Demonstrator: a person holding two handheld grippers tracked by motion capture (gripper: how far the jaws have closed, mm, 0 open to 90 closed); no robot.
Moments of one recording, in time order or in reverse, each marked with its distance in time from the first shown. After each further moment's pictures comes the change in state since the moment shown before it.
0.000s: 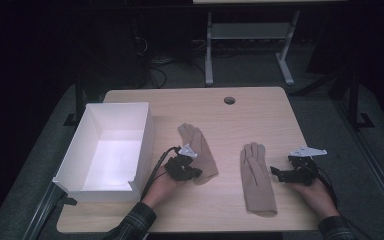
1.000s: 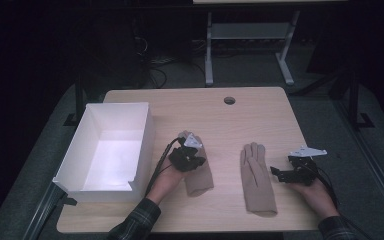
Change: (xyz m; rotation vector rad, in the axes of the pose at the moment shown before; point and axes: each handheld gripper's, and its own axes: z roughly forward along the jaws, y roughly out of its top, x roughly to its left) left arm 0.006 0.043 0.004 -0.064 0.118 0.032; right arm 0.000 0.000 0.000 0.000 0.002 -0.001
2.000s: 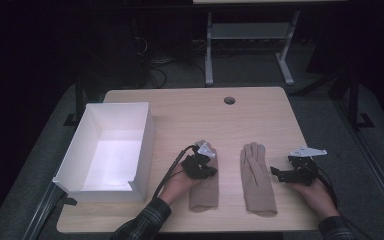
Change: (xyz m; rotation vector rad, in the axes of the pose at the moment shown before) left arm -0.034 -0.006 0.029 0.075 -0.150 0.075; right arm 0.000 0.000 0.000 0.001 0.002 -0.003
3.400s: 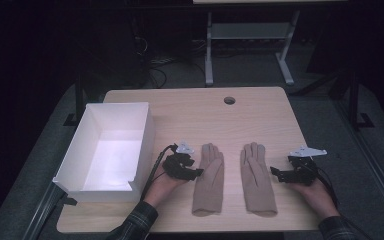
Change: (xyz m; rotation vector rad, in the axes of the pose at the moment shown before) left arm 0.023 -0.034 -0.036 -0.084 0.137 -0.157; right arm 0.000 0.000 0.000 0.000 0.002 -0.001
